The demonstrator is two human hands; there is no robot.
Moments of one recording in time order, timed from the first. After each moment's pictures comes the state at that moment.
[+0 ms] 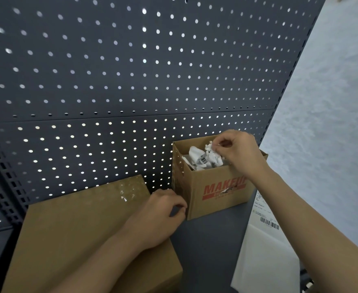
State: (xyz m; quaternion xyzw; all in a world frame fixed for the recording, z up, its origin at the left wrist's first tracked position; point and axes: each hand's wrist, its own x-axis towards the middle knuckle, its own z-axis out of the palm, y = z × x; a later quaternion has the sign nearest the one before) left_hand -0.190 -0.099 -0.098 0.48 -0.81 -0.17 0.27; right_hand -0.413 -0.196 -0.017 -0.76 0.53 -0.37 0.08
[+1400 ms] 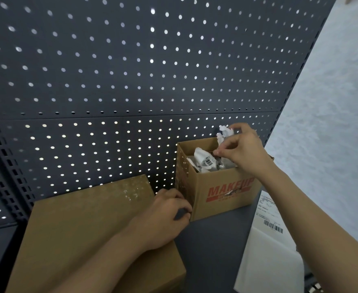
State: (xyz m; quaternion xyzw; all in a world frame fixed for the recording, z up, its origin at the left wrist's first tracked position) left_hand -0.188 -0.101 -0.103 0.48 -0.83 -0.18 0.22; right_hand -0.417 -0.202 -0.016 -0.74 0.58 -0.33 0.06
